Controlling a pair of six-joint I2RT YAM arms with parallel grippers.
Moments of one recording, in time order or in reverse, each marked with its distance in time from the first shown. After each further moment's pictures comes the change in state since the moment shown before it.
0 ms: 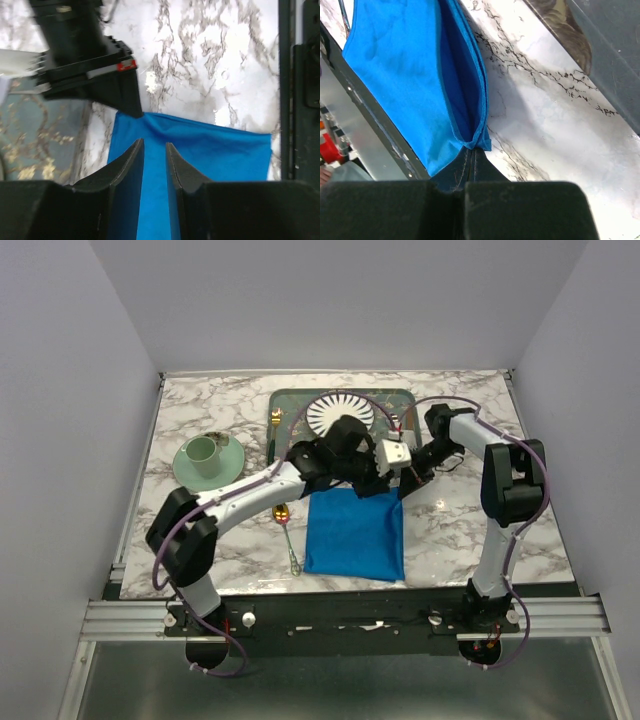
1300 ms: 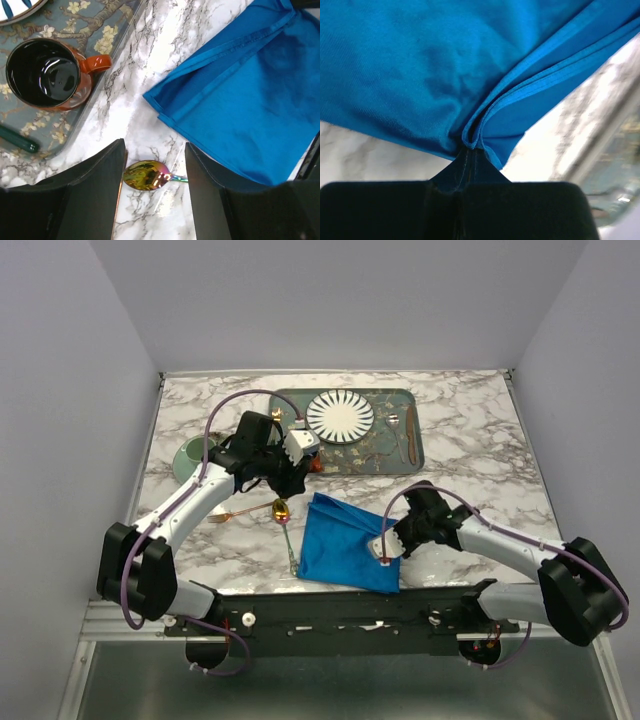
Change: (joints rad) left arm 0.428 -0.274 -0.277 -0.285 0.029 0.169; right arm 0.449 -0.785 -0.928 0.715 0.418 -1.082
